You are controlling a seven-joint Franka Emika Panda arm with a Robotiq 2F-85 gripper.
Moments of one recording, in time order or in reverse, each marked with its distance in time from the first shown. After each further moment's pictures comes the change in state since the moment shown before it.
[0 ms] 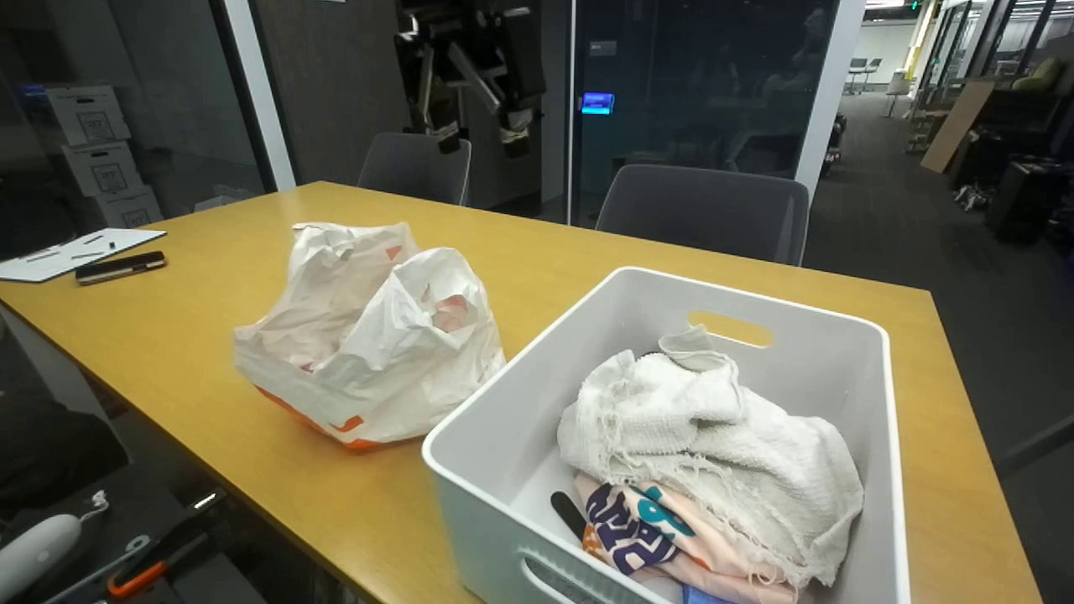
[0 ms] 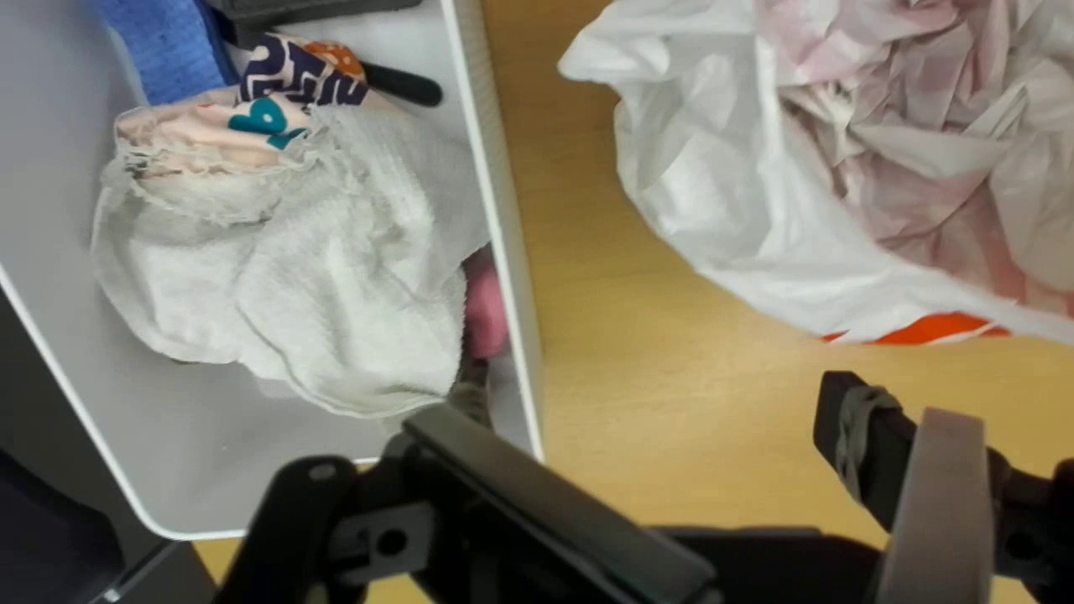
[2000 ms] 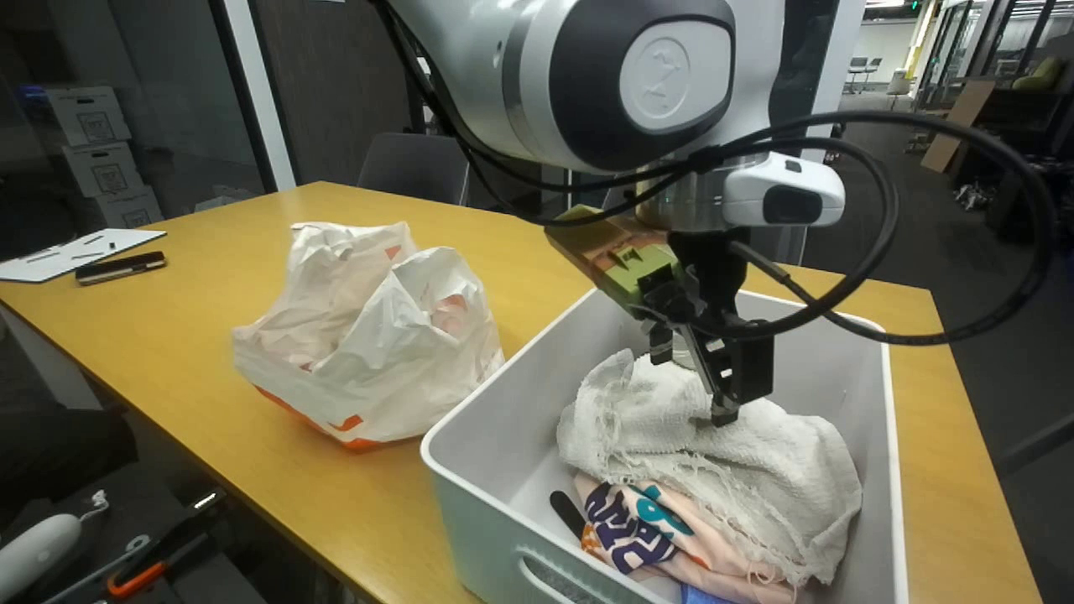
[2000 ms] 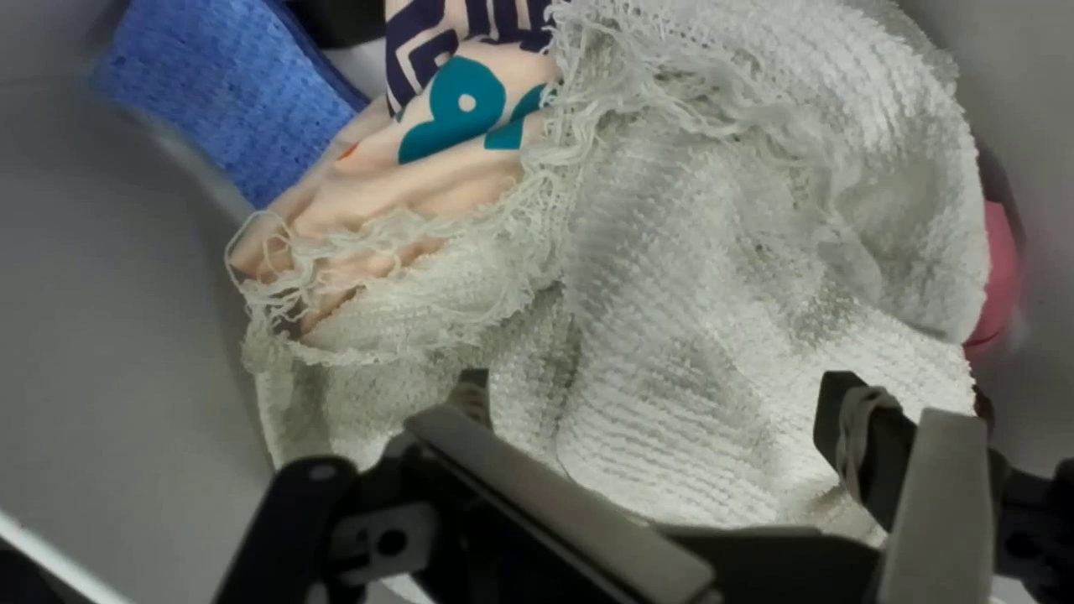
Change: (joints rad) arm -0.186 0.530 -0.197 0.065 0.054 0.431 0.106
